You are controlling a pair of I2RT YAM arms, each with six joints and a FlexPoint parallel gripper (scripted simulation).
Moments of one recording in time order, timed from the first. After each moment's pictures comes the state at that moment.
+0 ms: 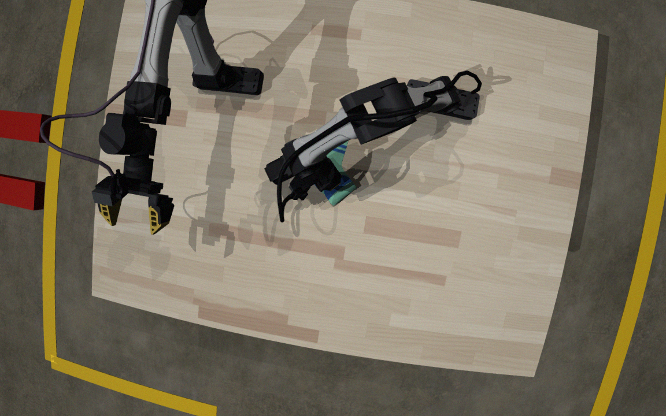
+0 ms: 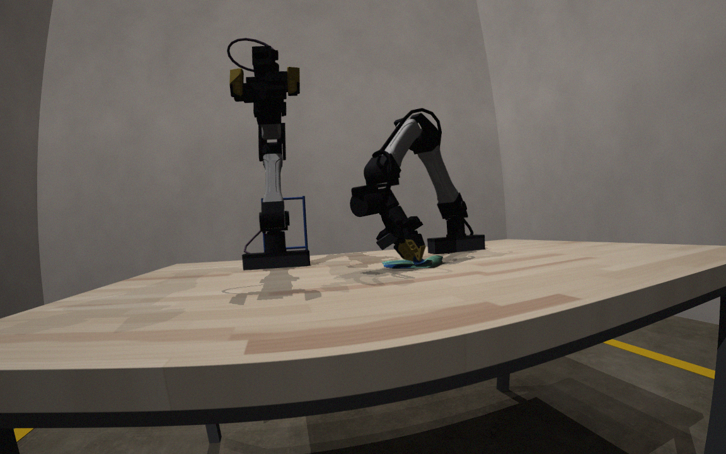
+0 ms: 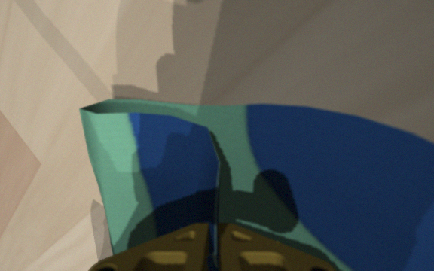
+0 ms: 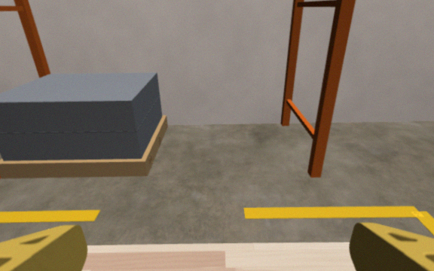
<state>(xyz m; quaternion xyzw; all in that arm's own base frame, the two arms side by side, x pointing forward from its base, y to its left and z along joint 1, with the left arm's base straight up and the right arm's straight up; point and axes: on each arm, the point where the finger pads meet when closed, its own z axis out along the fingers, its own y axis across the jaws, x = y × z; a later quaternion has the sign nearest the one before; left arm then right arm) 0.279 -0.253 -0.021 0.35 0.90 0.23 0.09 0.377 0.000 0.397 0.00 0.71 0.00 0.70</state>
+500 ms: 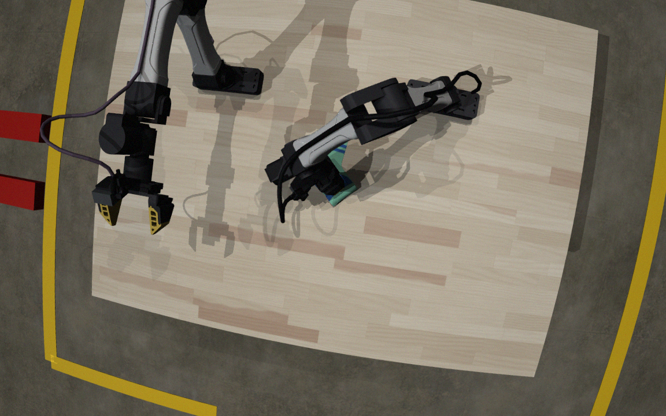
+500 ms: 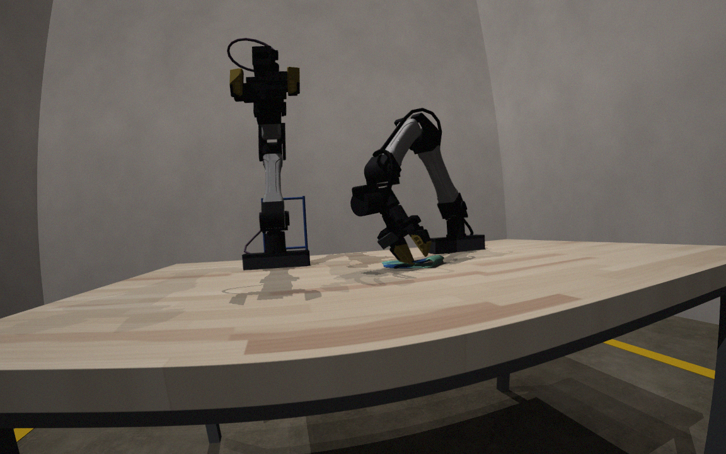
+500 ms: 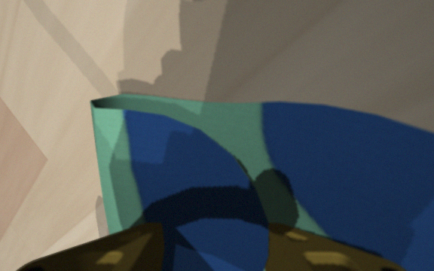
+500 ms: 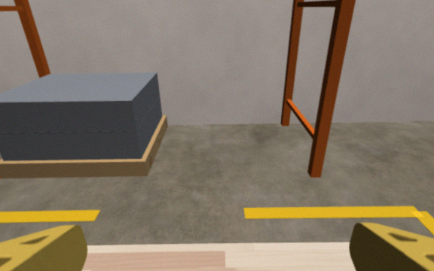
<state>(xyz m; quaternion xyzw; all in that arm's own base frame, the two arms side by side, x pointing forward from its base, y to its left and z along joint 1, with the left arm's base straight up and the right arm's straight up) 0.280 -0.250 -0.019 0.35 0.90 0.23 0.09 0.377 0.000 0.397 0.00 0.71 0.00 0.70</state>
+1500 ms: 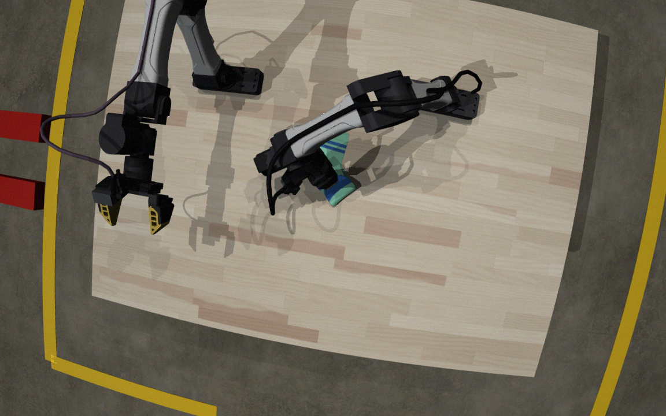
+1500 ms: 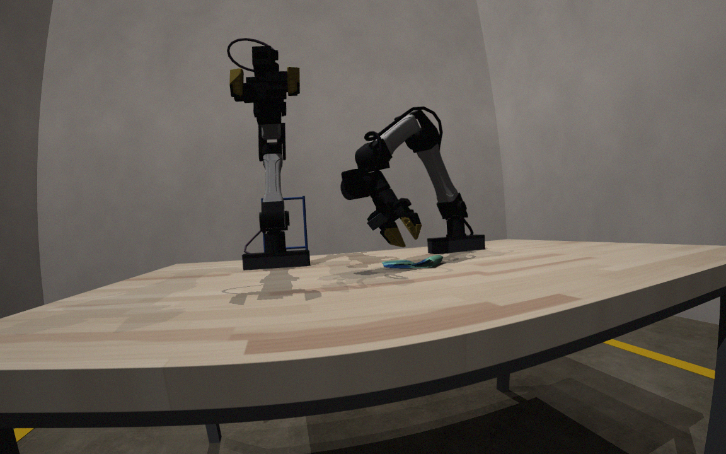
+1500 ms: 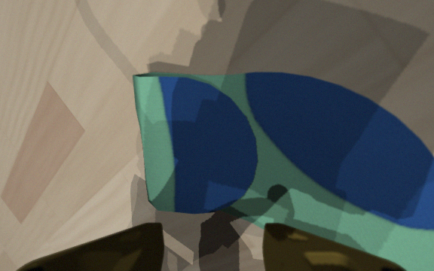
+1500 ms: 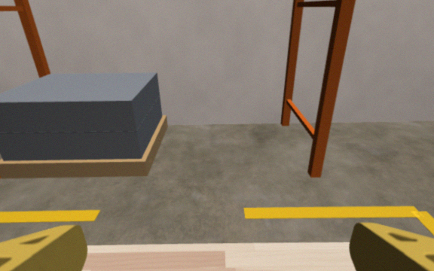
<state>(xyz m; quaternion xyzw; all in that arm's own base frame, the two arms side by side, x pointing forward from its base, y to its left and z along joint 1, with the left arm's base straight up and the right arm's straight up) 0.265 -0.269 0.025 0.35 0.90 0.23 0.09 0.377 0.000 0.397 0.00 0.71 0.00 0.70</state>
